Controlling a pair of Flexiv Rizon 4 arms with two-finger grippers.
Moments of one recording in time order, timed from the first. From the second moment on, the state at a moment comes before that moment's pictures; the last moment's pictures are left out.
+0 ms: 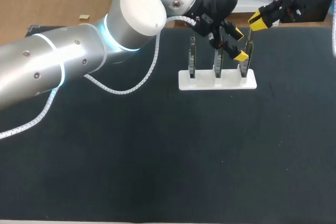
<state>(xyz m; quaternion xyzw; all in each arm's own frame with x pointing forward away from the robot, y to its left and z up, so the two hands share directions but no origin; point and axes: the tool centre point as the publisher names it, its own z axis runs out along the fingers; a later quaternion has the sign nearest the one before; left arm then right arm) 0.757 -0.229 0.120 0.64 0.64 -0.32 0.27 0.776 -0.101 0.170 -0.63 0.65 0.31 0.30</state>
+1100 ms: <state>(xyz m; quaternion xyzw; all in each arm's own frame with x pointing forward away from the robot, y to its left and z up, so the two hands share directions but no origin) 0.757 -0.229 0.120 0.64 0.64 -0.32 0.27 0.778 -0.103 0.170 -0.62 0.65 0.31 0.30</state>
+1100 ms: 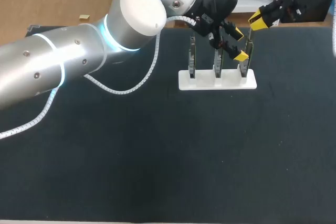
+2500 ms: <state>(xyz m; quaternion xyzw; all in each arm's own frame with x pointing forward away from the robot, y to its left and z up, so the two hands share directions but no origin) 0.757 -0.229 0.120 0.64 0.64 -0.32 0.27 0.781 -0.101 0.173 -0.63 0.65 0.31 0.31</state>
